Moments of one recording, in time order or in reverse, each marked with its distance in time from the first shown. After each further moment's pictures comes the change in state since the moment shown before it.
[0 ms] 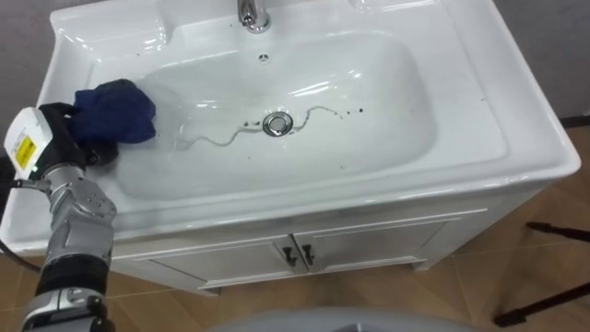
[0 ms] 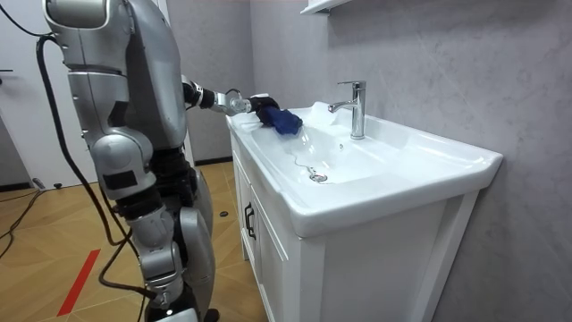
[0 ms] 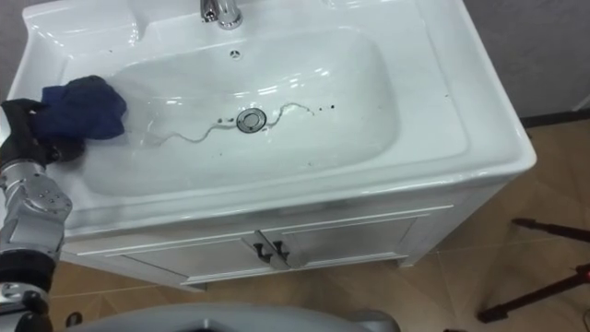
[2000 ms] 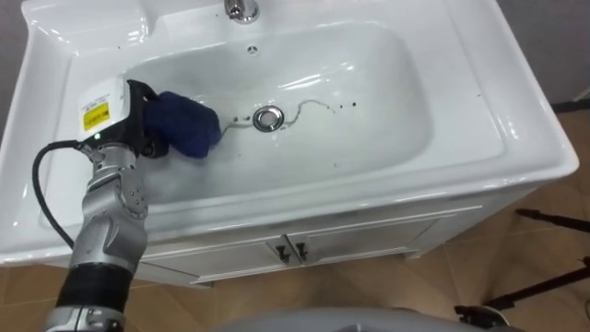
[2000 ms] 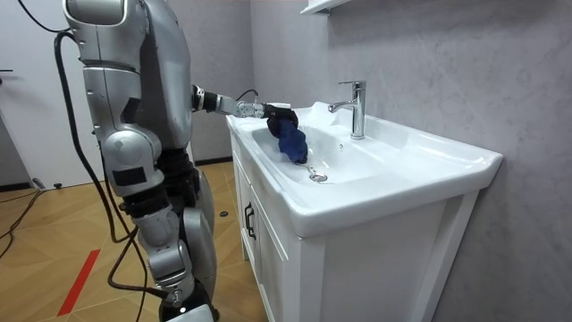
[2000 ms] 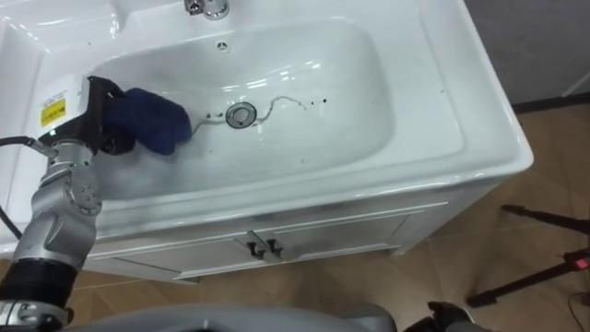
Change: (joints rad) left arm 0.086 -0.034 -0.202 -0.308 0.357 0.068 -0.272; right arm -0.024 -0.016 0.038 0.003 0.035 -0.128 0.032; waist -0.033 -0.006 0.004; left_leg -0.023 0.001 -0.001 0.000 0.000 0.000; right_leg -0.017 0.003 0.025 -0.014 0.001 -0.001
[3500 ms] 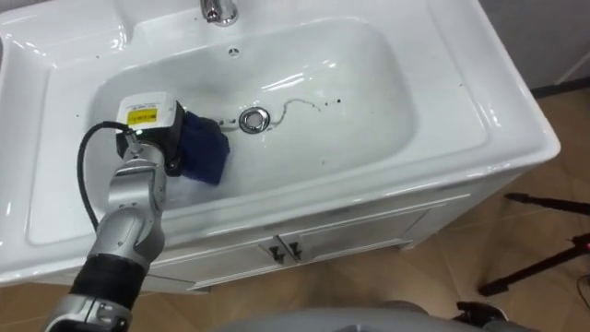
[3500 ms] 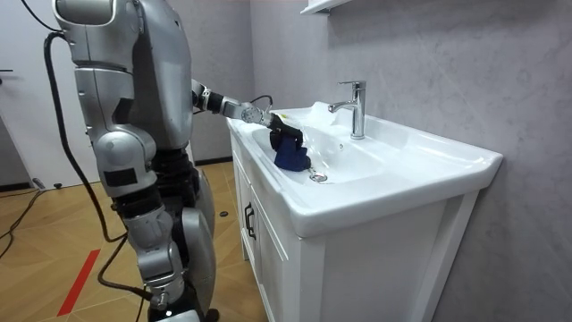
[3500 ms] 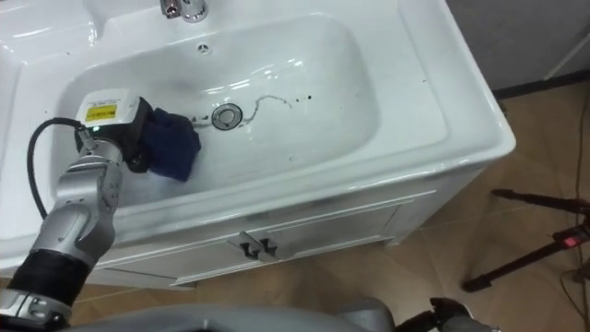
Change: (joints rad) left arm -0.036 0.018 -0.234 -0.018 0.293 0.109 -0.256; right arm -0.026 0.014 0.020 0.028 0.072 0.020 -0.061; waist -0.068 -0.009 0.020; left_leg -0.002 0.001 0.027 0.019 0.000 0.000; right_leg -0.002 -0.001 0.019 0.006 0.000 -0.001
